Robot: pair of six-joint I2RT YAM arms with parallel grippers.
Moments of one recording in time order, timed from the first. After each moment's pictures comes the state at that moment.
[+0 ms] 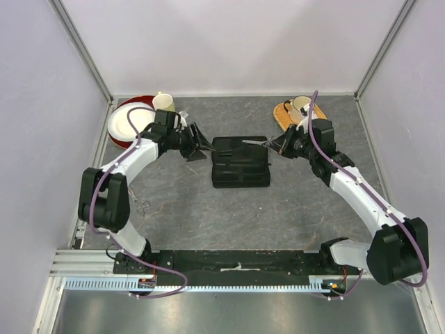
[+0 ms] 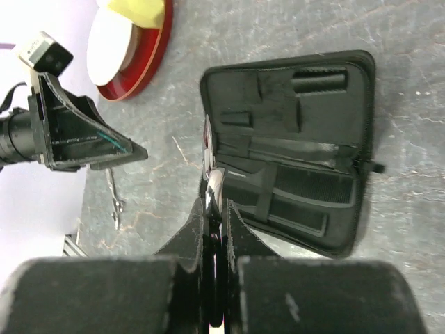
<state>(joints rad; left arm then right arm) -0.25 1.63 1.17 -0.36 0.61 -0.75 0.31 1.23 0.92 -0.11 -0.30 0.67</state>
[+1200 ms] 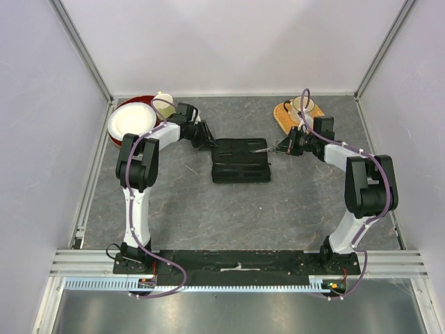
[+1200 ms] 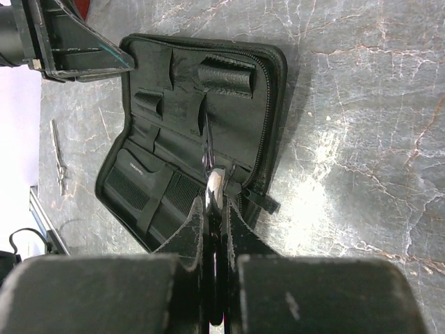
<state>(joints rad) -0.27 2.22 1.58 -0.34 0.47 -0.64 0.04 1.77 1.02 0.02 -0.72 0.36</state>
